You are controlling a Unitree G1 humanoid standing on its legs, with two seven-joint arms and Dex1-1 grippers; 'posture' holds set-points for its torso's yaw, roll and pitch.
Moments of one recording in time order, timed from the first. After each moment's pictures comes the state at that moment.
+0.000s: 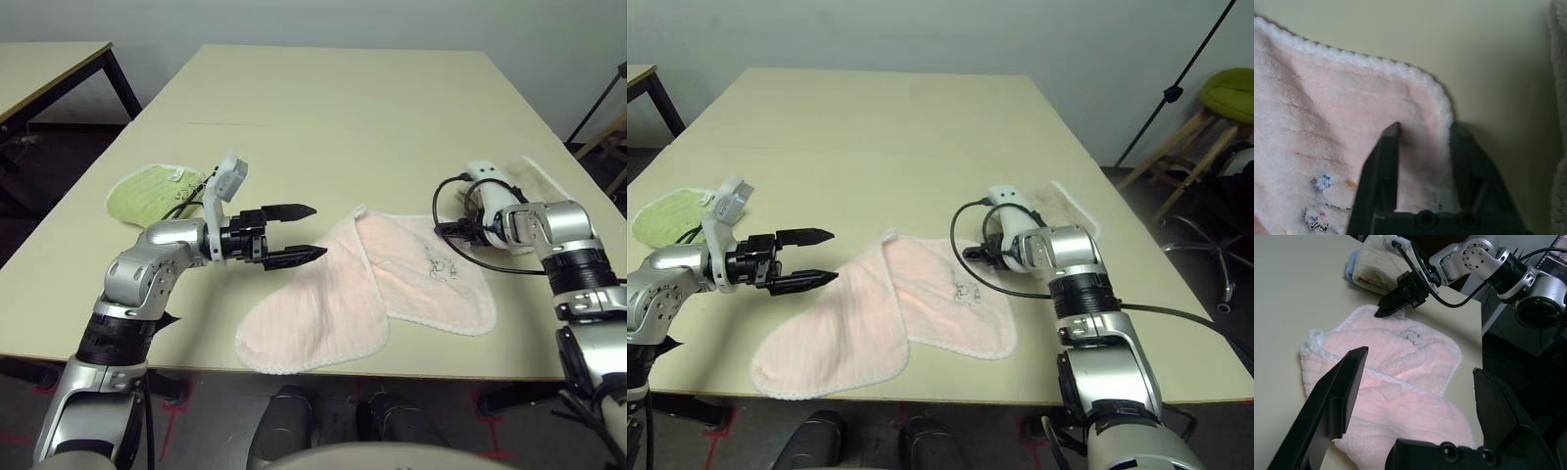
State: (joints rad) left arm -0.38 0.64 0.00 -0.10 -0.60 0.53 -1.16; right arm -0.75 -0.55 0.09 0.46 0.20 1.05 0.60
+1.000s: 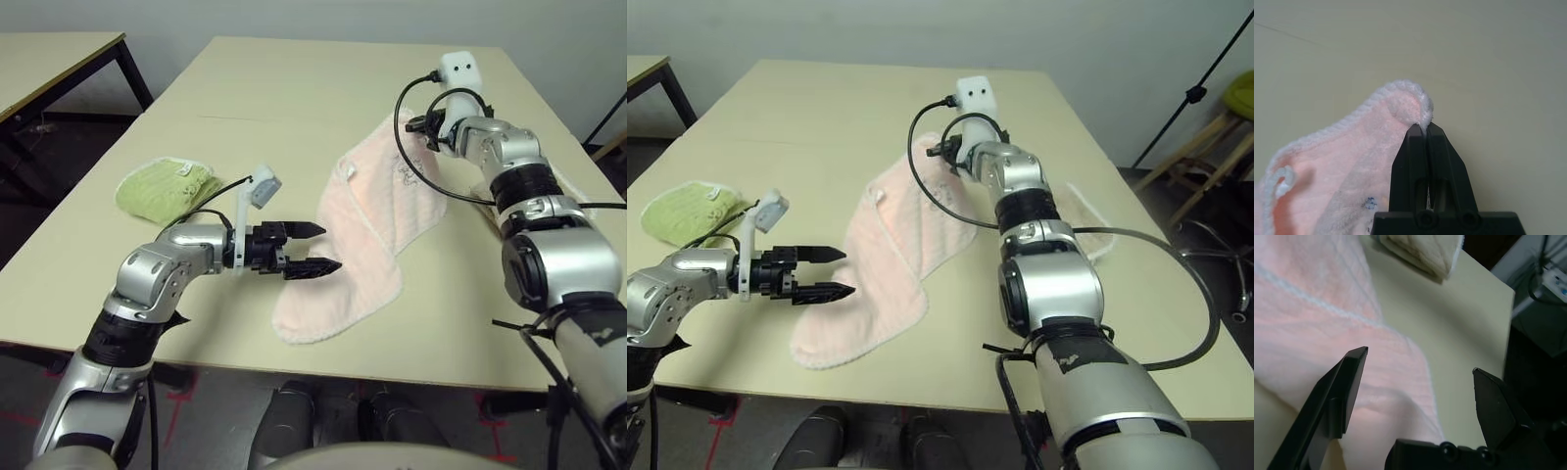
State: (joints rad) left arm -0.53 0.55 -0.17 -0.16 -0.52 0.82 -0.91; right arm -1.30 -0.33 -0.05 1.14 0.10 0.34 0.35
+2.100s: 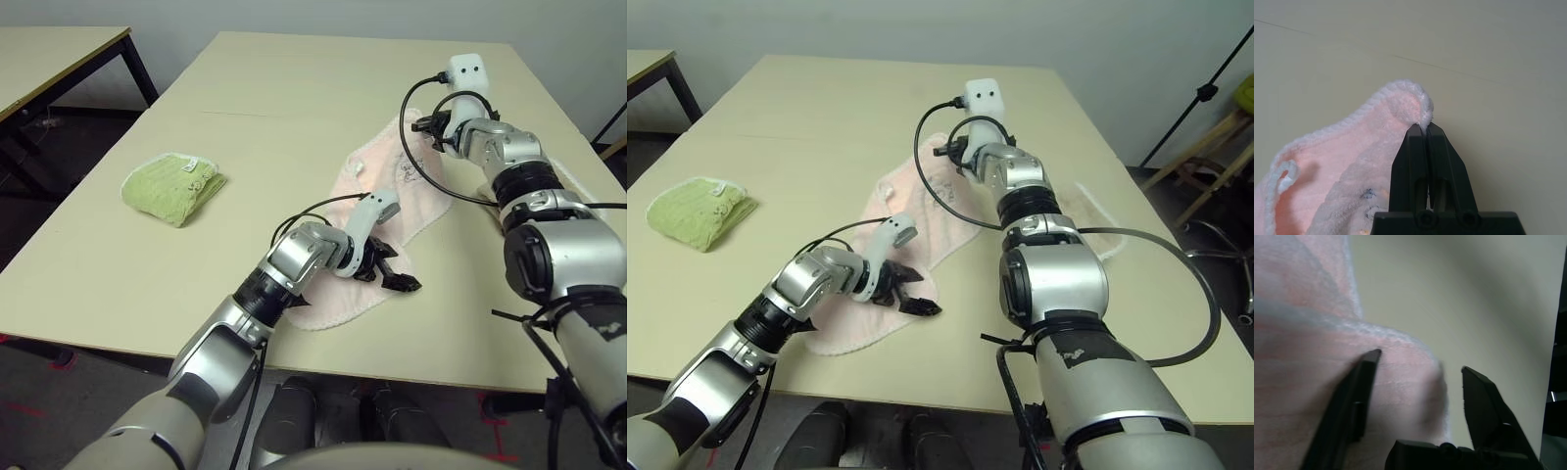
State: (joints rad) left arm -0.72 0.18 -0.49 0.25 -0.24 0.87 -0.84; right arm -1.30 -0.34 -0.10 1.18 0.08 0.34 0.36
